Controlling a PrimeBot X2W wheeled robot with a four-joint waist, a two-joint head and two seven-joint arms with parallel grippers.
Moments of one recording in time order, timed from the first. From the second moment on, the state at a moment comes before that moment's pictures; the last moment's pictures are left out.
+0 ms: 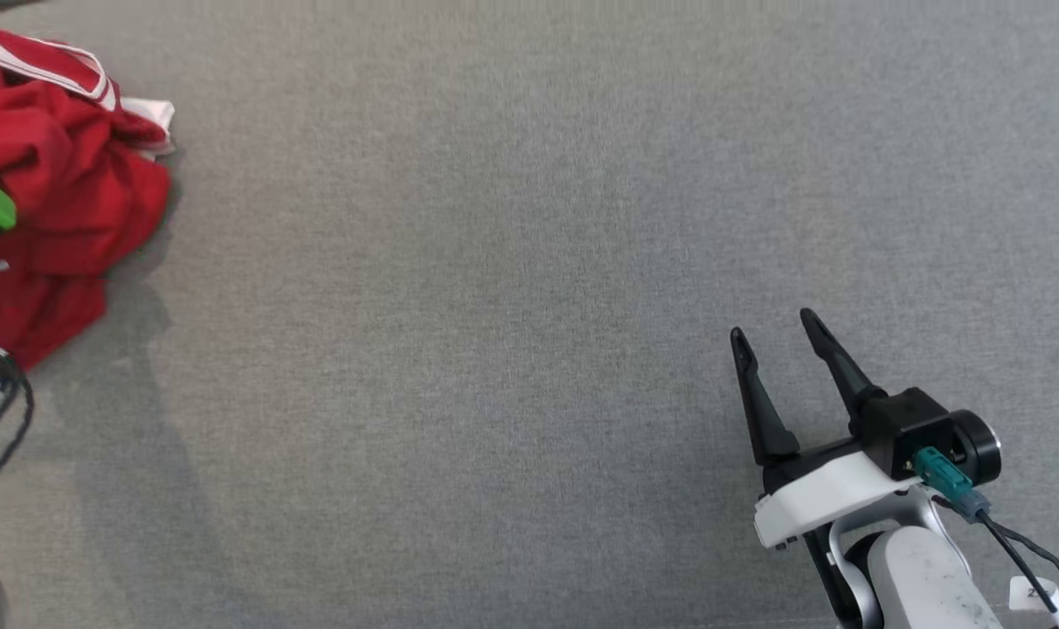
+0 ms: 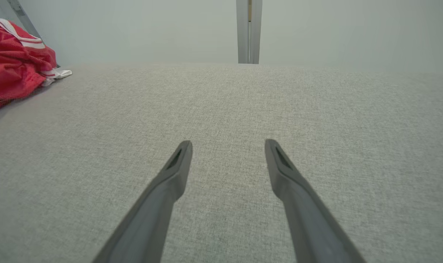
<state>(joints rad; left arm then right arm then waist) -1.06 0.38 0.01 1.14 -0.49 -0.04 0.09 -0.11 -0.05 0.13 0.07 0.05 0.13 -0.16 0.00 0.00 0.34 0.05</state>
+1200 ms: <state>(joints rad) -0.95 0.05 -0.37 0.82 -0.53 -0.12 0.10 -0.07 -0.05 0.10 0.18 0.13 0.13 -0.22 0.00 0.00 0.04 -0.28</state>
